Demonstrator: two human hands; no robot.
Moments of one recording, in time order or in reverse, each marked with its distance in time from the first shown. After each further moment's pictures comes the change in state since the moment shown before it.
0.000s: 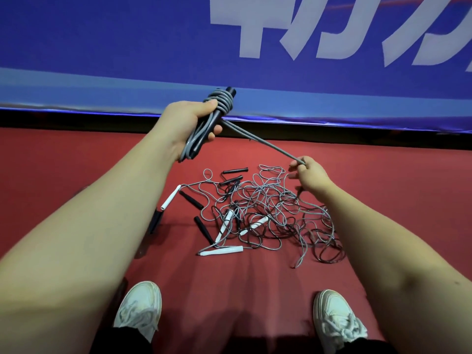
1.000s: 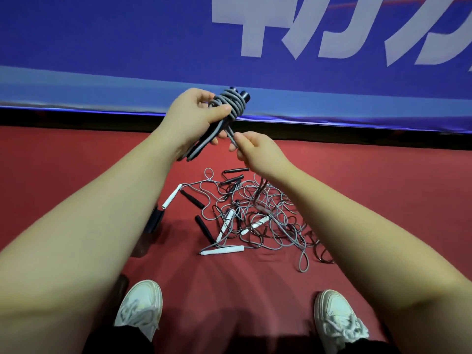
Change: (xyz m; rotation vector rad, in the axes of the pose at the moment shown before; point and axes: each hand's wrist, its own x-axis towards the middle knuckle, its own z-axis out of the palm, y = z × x) left_hand -0.004 -0.002 0.002 0.343 -0.071 0.235; right_hand -0.066 -0.122 0.049 -0.002 -0.223 -0.382
